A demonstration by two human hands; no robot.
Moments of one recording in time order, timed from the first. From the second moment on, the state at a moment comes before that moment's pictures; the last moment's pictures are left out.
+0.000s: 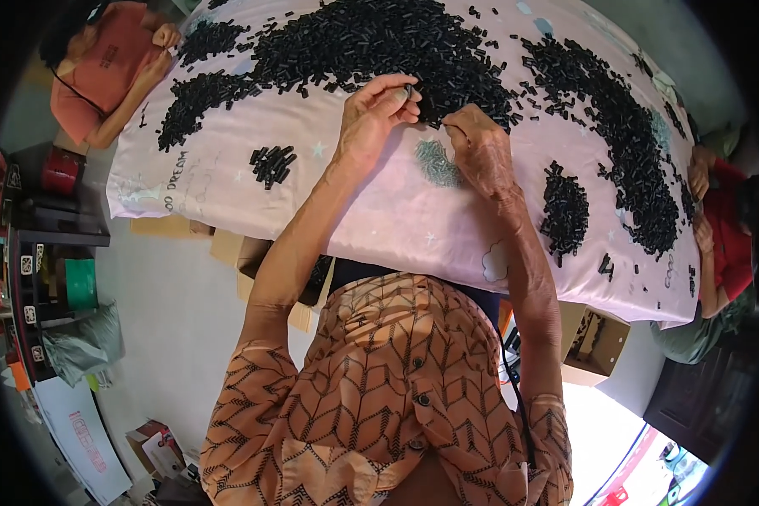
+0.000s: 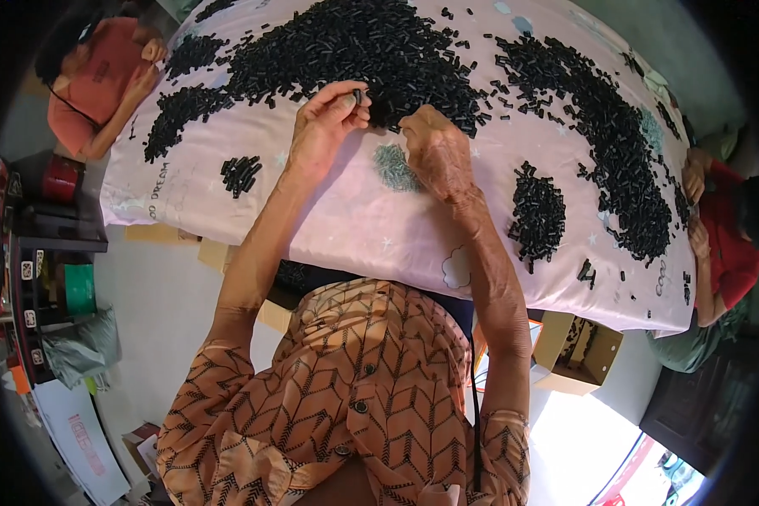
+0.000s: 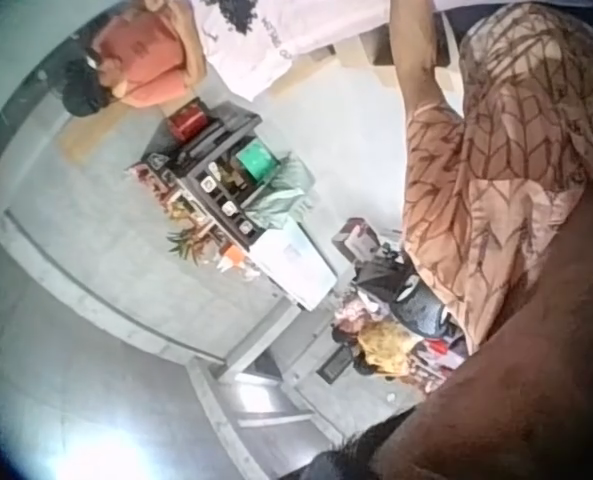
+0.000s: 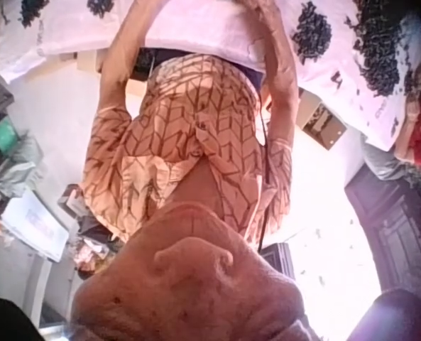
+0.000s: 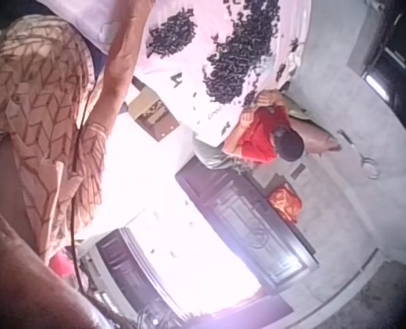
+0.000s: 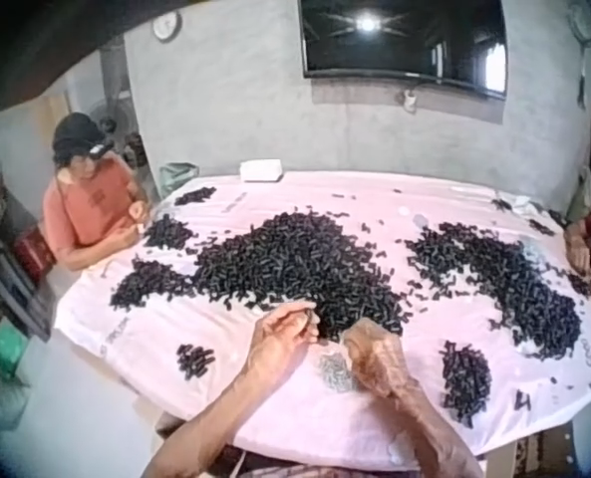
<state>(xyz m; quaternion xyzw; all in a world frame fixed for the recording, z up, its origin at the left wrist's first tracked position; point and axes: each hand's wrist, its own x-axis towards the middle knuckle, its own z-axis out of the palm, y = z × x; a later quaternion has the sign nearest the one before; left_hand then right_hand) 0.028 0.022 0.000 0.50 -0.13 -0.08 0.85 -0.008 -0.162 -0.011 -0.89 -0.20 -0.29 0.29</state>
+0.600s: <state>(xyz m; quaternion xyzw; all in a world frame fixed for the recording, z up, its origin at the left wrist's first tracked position) 0.029 0.014 0.005 0.49 -0.16 -0.11 0.85 -0.005 -0.159 -0.013 -0.93 -0.15 -0.23 0.25</state>
